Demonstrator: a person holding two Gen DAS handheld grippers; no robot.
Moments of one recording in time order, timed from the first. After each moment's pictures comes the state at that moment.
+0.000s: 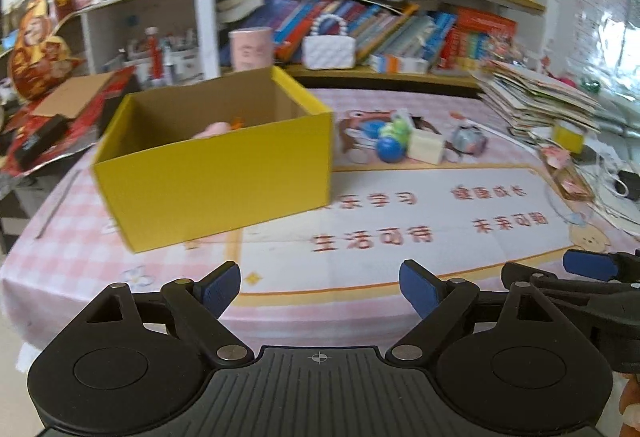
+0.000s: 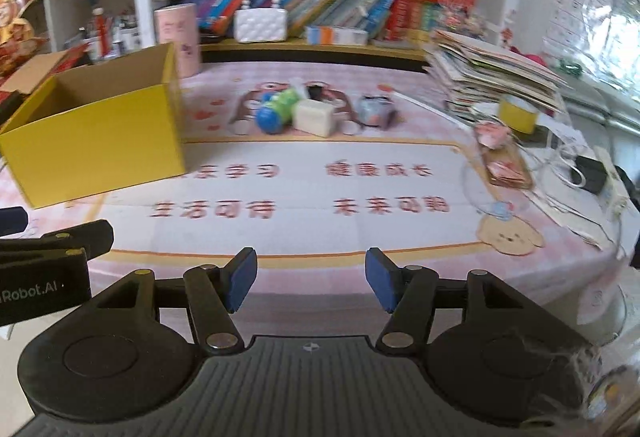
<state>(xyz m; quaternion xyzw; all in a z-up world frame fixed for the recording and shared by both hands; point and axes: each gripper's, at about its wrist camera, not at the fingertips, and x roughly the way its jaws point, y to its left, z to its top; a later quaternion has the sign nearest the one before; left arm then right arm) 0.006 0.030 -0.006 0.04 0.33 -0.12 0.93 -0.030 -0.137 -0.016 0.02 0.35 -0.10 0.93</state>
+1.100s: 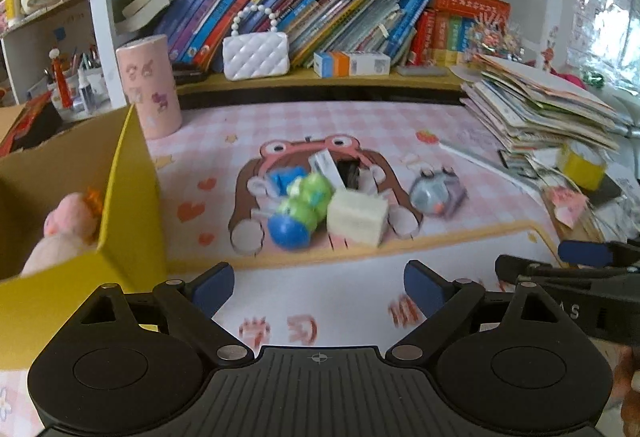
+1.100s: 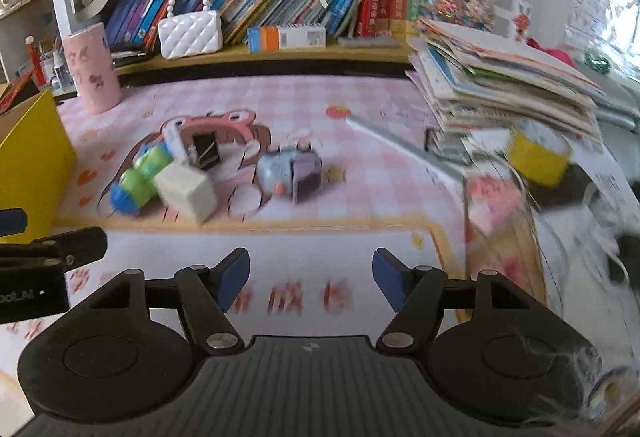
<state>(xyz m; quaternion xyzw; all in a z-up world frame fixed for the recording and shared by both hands) 0.164 -0.129 -0.019 0.04 0.35 -0.13 0.93 0.141 -0.316 -0.034 0.03 0.36 -0.06 0.93</state>
